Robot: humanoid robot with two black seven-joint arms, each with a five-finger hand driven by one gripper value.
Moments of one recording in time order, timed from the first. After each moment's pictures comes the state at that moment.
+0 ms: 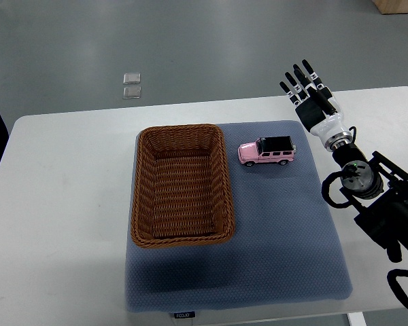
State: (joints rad) left arm -0.09 0.00 -0.06 -0.27 0.12 0.02 0.00; right arm 0.65 -0.09 1.04 0.61 -0.07 0.37 0.31
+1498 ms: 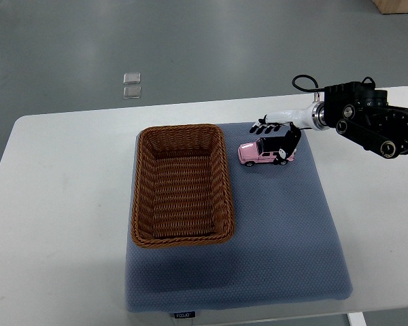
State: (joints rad) left arm -0.09 0.00 -0.06 -0.27 0.12 0.02 0.00; right arm 1.14 -0.31 0.08 0.70 -1.20 0.39 0.09
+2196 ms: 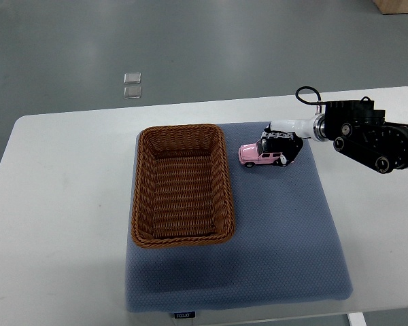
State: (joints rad) left arm -0.09 0.00 -0.06 -0.27 0.12 0.02 0.00; right arm 1.10 -0.30 0.04 0.67 -1.21 0.27 0.09
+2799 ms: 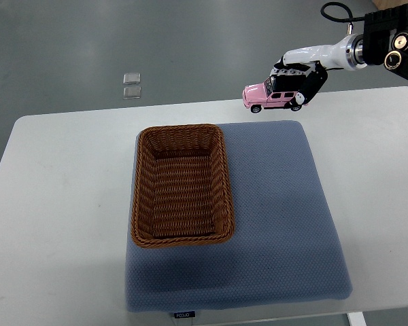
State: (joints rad) left arm -0.09 0.00 -0.06 -0.27 0.12 0.02 0.00; right arm 1.39 -0.54 0.06 0.93 -1.12 0.49 0.08
